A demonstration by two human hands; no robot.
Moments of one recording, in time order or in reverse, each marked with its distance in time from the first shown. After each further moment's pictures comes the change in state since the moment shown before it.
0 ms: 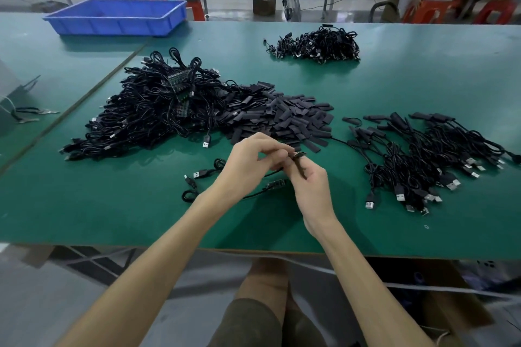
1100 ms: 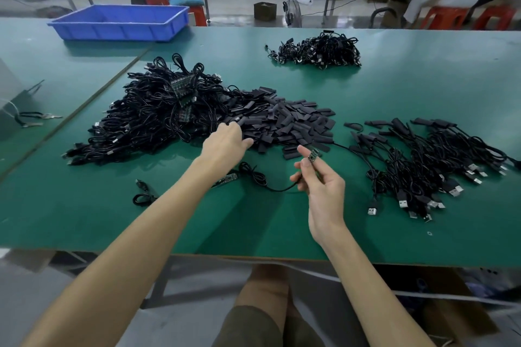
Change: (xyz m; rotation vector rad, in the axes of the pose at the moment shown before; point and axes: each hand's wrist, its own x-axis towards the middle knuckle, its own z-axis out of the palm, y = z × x) left_hand 0.057 -0.024 -0.040 0.769 -0.029 -0.430; right_hand 0.003 -0.003 -0.003 0.248 0.198 0.054
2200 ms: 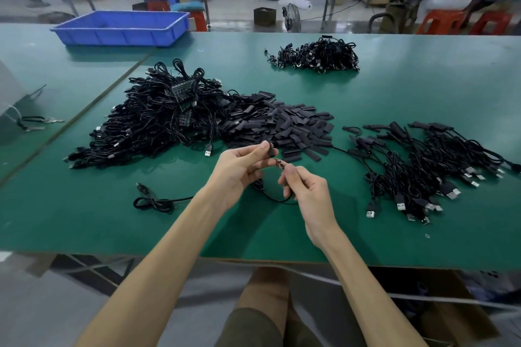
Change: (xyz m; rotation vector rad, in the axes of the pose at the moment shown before) left_hand -0.041 0.000 0.038 -1.583 -0.275 -0.038; right_hand -0.008 -0.002 0.001 -0.252 -0.228 -0.030
